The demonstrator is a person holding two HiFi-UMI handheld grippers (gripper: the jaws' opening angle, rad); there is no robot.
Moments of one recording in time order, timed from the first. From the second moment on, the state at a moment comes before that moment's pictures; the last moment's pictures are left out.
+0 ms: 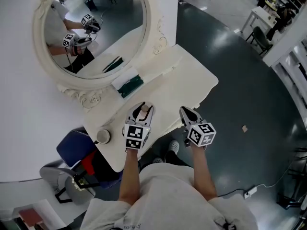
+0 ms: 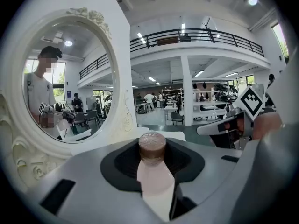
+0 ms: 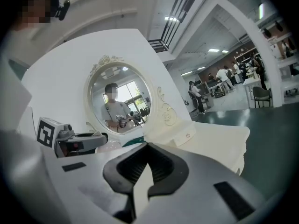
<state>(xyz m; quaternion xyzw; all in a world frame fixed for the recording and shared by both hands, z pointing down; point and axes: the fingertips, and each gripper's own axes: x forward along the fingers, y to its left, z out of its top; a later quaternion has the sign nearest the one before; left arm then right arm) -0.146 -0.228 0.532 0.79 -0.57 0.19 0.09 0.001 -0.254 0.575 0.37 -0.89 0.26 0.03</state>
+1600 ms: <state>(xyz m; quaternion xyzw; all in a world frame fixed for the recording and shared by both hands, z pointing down) -0.143 -0.193 0.481 0.83 -0.54 0.12 0.11 0.050 -0.196 0.512 0.46 -0.87 0.16 0.06</state>
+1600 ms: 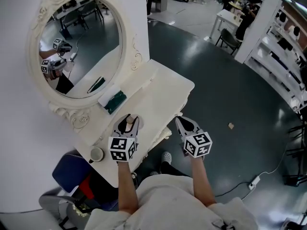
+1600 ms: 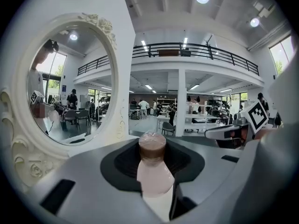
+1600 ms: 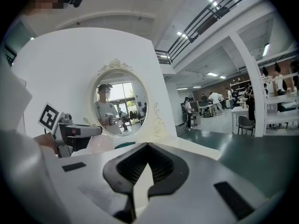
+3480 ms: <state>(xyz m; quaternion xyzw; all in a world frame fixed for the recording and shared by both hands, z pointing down) -0.148 -0.205 0.485 0.83 -0.53 0.14 0.10 0.015 -0.207 0.517 0.42 -0.89 0.16 0.06</state>
